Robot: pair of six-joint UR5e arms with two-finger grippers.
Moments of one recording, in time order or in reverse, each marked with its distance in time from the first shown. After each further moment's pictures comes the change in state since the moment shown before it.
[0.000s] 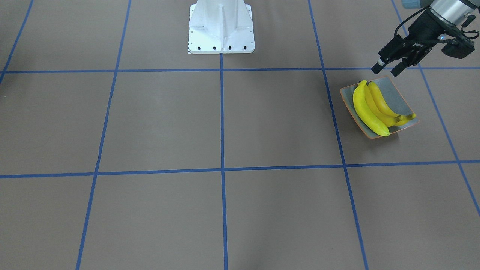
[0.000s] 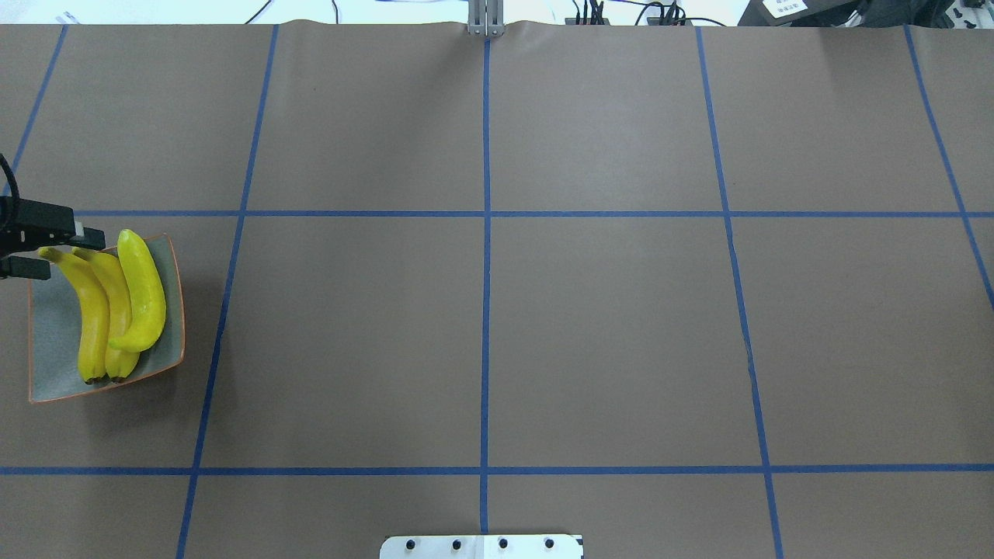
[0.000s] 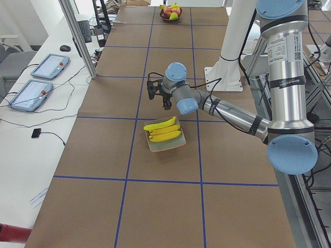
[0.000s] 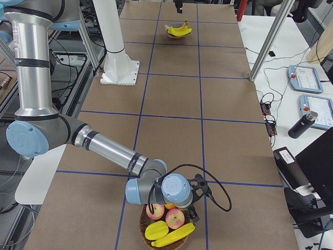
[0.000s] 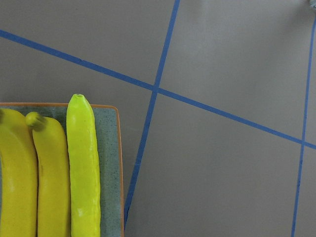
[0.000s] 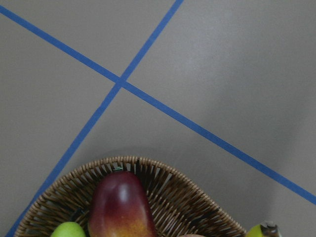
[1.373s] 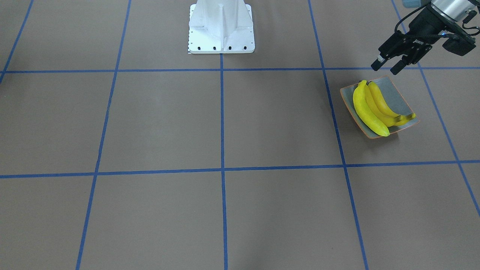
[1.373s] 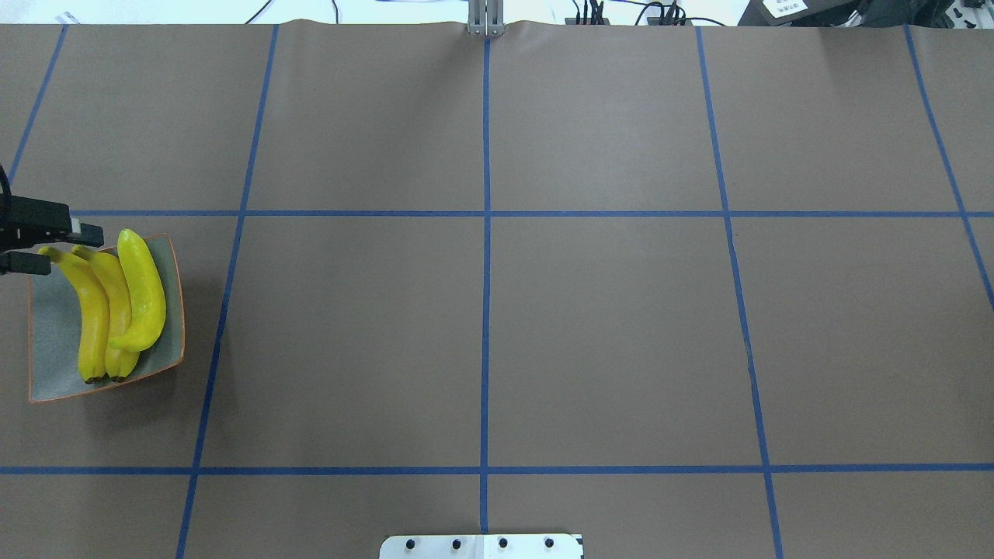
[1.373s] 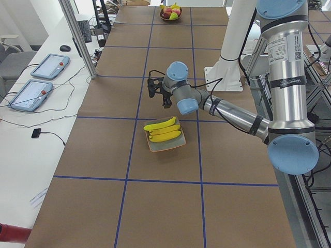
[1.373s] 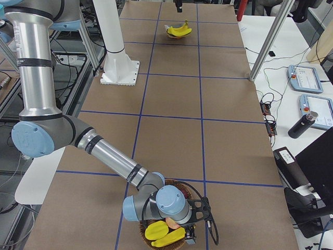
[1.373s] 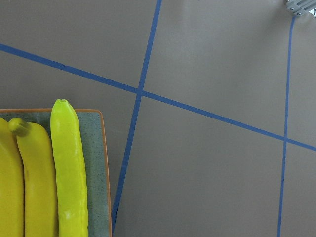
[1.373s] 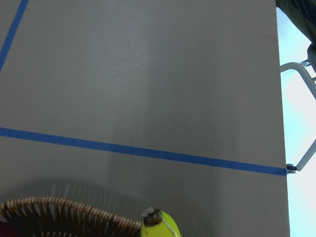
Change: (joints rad) left arm -0.002 0.004 -0.004 -0.040 0.000 0.002; right arm -0.011 0.003 -0.144 0.290 -0.138 0.492
